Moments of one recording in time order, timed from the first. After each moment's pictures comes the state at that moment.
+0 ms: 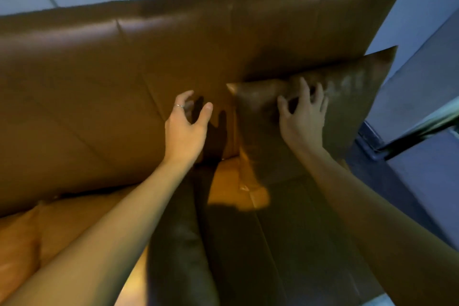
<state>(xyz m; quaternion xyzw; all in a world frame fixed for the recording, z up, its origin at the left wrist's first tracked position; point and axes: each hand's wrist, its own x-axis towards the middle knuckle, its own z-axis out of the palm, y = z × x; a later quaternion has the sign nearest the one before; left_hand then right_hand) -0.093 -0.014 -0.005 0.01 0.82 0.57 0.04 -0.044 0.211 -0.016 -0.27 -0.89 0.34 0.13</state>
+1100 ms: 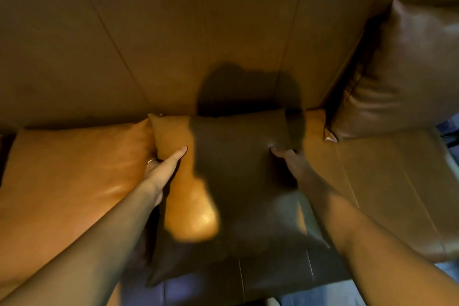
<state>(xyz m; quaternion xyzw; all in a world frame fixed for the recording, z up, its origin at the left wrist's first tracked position) 0.011 -0.372 -0.164 -0.38 0.70 0.58 0.20 0.038 -0.058 -0.222 -0.45 -0.63 0.61 -0.16</state>
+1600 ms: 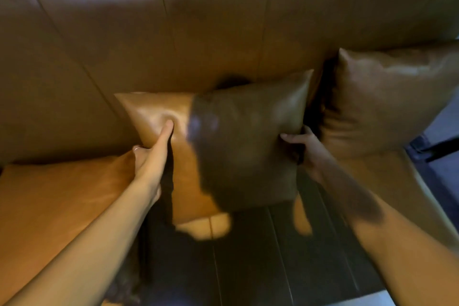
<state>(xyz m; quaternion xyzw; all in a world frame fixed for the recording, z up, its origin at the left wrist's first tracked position) -0.037 -0.307 -0.076 -0.33 0.68 0.65 0.09 0.009 0.009 -0.074 -0.32 -0.59 0.73 -0.09</state>
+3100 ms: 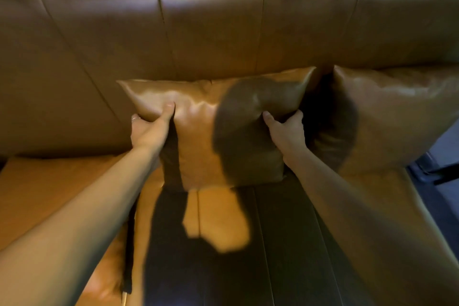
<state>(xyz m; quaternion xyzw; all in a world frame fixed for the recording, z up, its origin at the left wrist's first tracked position) -0.076 -0.283 -0.039 -0.31 0.72 0.62 0.01 -0.051 -0.017 -0.052 -0.33 -0.74 0.59 0.02</state>
